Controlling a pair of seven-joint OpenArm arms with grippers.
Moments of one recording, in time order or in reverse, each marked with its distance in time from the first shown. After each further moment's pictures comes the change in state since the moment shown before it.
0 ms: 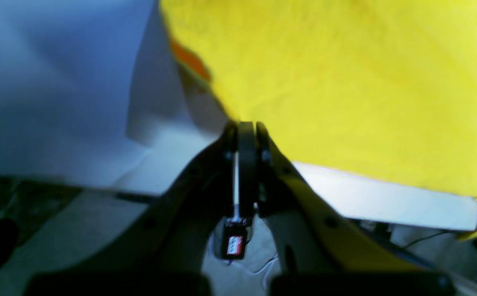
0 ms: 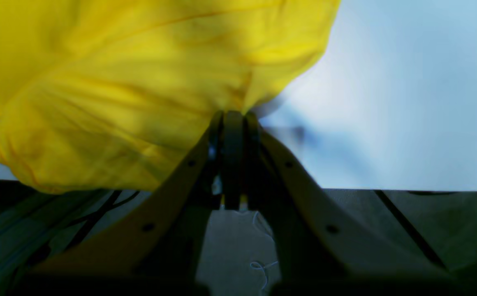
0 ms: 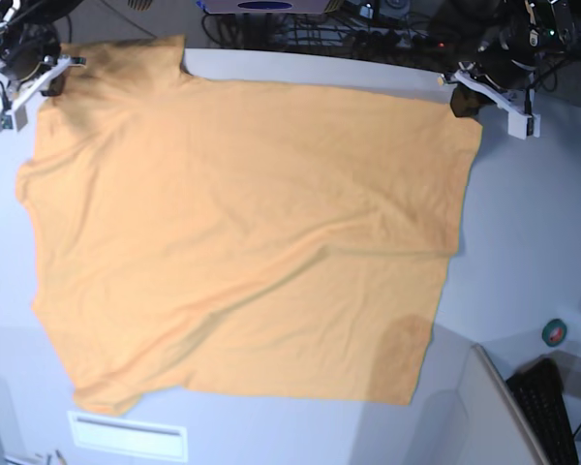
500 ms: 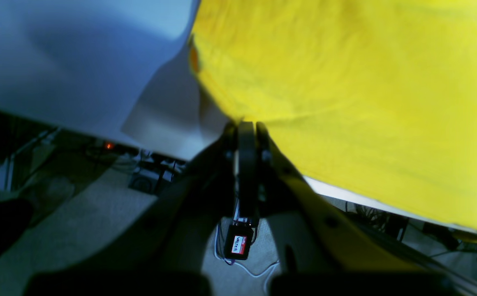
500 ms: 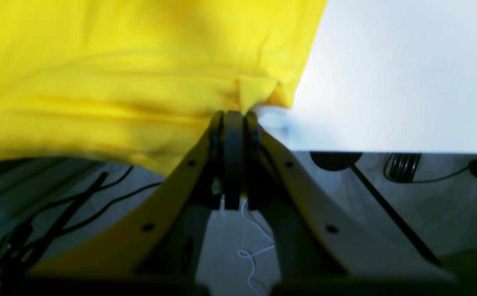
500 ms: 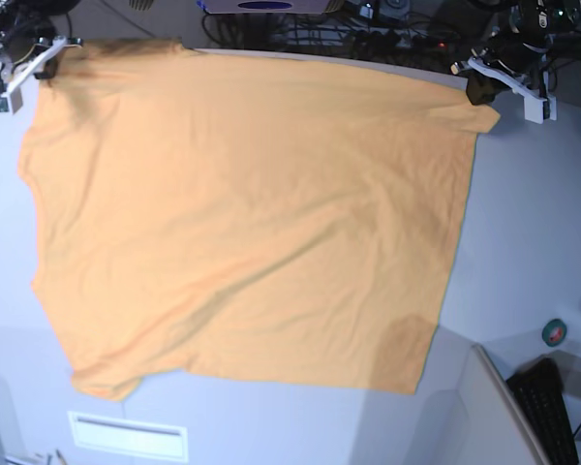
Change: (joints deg) left arm 2.5 2.6 -5.8 2.7 0.1 -0.1 0.2; right arm -4.9 0.0 0.1 3.6 0.2 0.0 0.2
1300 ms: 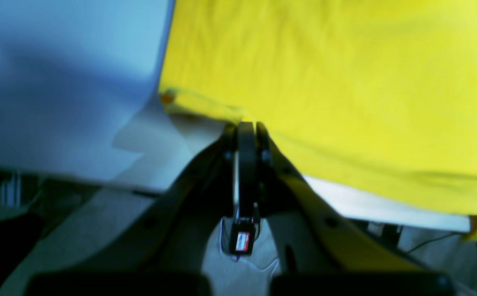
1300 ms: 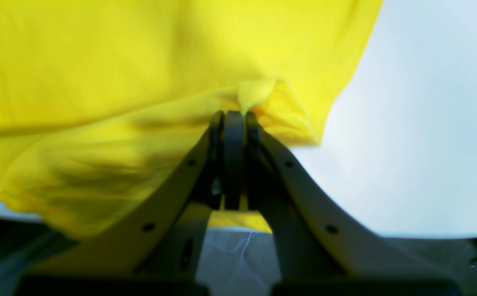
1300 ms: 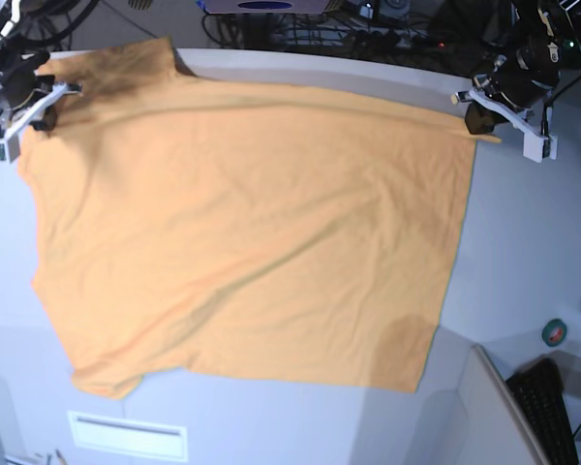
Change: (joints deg) left arm -7.9 0.3 -0.7 5.8 0.2 0.0 13.6; right arm 8.5 -1.3 -0.6 3.1 -0.5 0.0 -0.3
